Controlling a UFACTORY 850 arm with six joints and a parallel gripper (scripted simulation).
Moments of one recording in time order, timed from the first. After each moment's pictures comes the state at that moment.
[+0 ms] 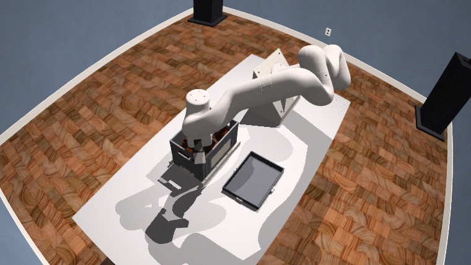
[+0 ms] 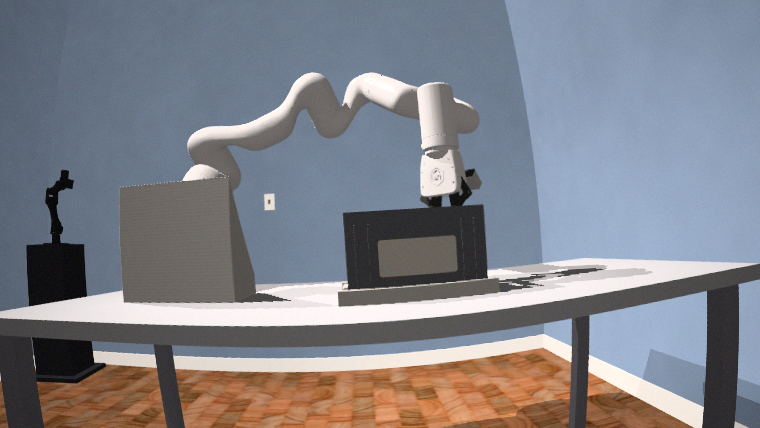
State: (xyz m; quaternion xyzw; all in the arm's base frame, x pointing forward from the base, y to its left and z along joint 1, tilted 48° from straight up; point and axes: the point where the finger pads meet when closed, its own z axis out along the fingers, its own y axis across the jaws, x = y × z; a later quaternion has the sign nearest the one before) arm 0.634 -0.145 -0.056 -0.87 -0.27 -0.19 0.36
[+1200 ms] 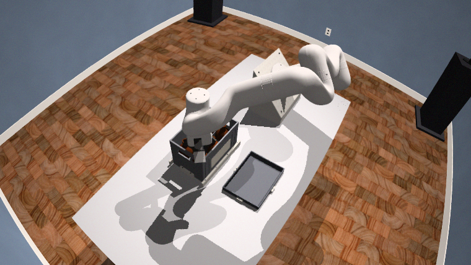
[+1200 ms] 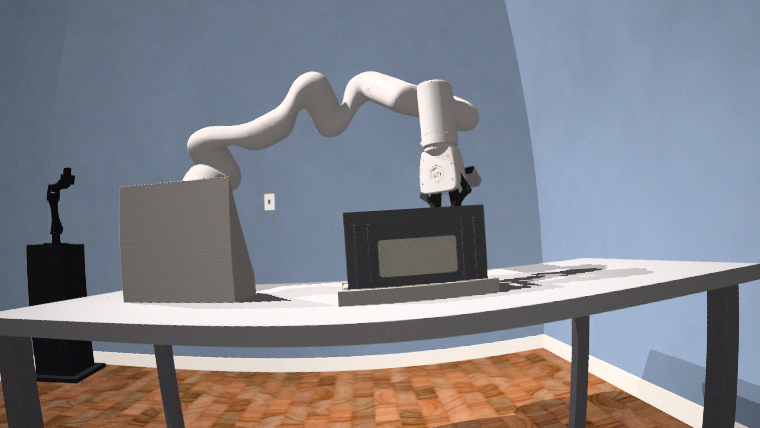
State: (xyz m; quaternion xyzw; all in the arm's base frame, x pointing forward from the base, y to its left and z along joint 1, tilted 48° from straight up) arm 0.633 -0.150 -0.051 -0.87 -0.27 -0.19 0.36
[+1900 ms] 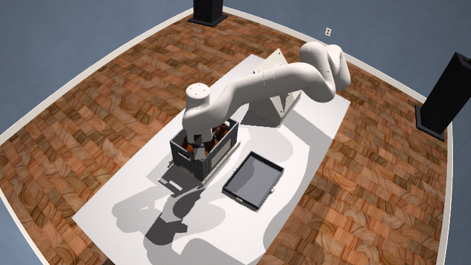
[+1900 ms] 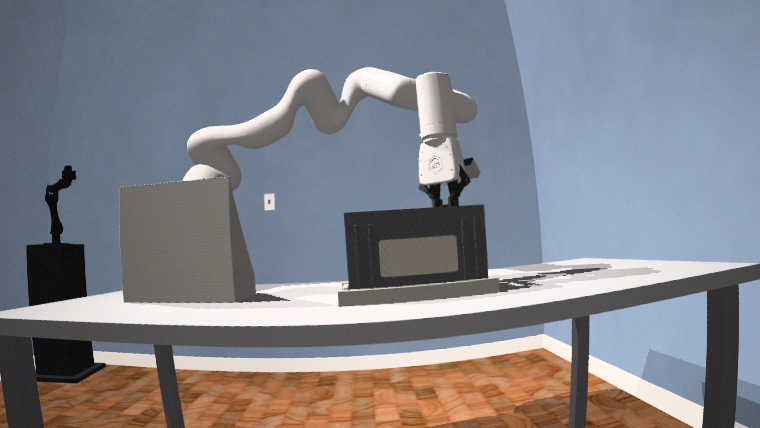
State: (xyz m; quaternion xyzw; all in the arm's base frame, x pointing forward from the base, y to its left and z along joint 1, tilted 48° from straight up) arm 0.630 -0.164 -0.037 -0.87 -0.27 -0.19 0.37
